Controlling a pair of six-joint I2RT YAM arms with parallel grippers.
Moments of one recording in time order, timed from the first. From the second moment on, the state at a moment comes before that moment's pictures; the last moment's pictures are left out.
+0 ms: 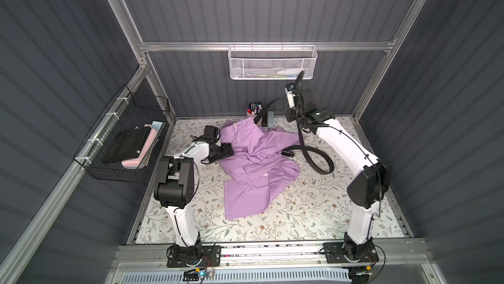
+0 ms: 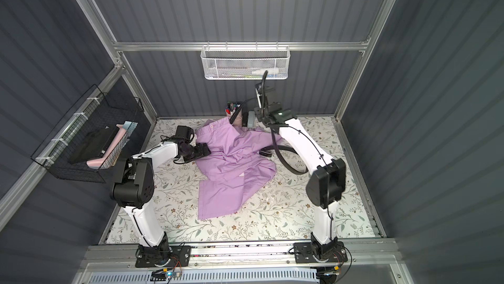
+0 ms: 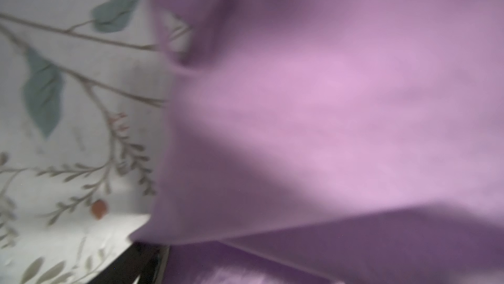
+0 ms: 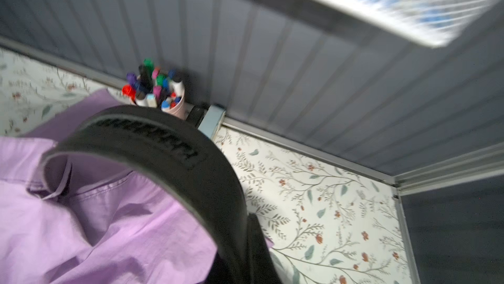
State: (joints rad) left arm -0.10 1.90 1.27 -0.47 0.23 -0.38; right arm 0.48 1.85 1.92 -0.55 0.30 -0.08
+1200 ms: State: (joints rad) left arm 0.01 1.50 1.20 -0.50 0.17 -0.18; right arm 0.18 1.06 0.82 0.00 0.20 0.10
